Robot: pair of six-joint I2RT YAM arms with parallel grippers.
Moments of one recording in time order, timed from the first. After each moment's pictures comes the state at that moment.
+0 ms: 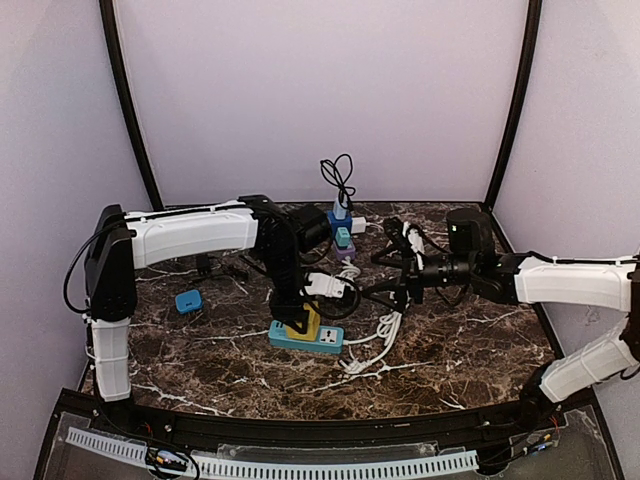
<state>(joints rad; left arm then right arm) -0.91 2.02 1.73 -1.12 0.22 0.83 0.67 1.31 0.72 0.19 -0.64 -0.16</state>
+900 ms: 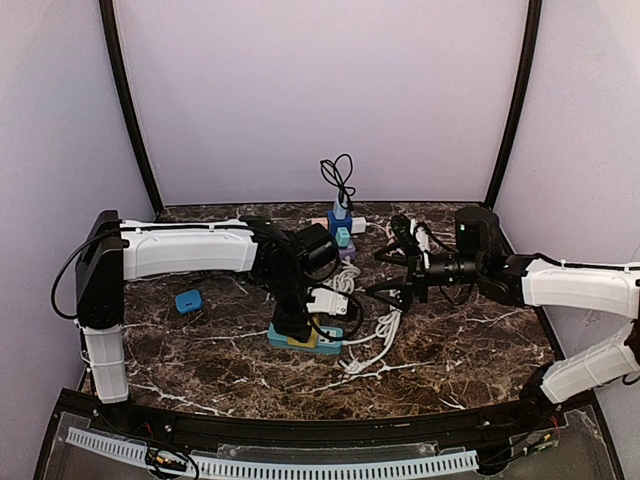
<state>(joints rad) -0.98 1.97 1.59 -1.00 0.03 0.73 0.66 1.26 0.71 0.20 -0.66 -0.16</state>
